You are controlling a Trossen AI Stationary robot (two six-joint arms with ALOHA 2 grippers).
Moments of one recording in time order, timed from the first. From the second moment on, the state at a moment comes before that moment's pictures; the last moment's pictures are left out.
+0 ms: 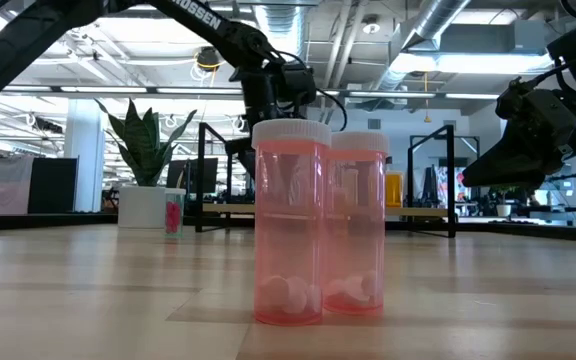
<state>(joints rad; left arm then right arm) 0.48 2.11 1.77 -0.90 -0.21 -0.31 0.09 0.51 0.02 0.07 0.39 0.49</state>
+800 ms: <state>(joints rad) 0.37 1.94 1.77 -0.91 -0.38 -0.30 0.09 0.51 0.02 0.07 0.39 0.49</state>
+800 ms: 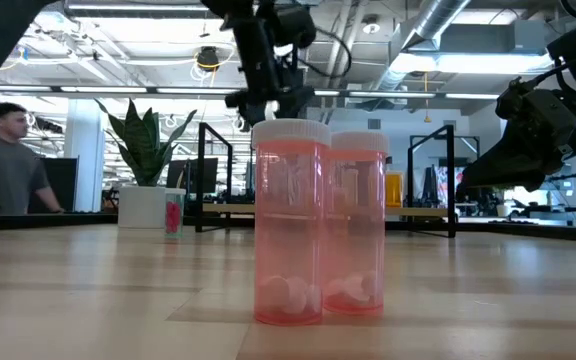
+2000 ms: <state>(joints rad) 0.12 1.82 1.35 -1.19 -0.14 -1.24 0.09 0.51 0.02 0.07 0.39 0.49</state>
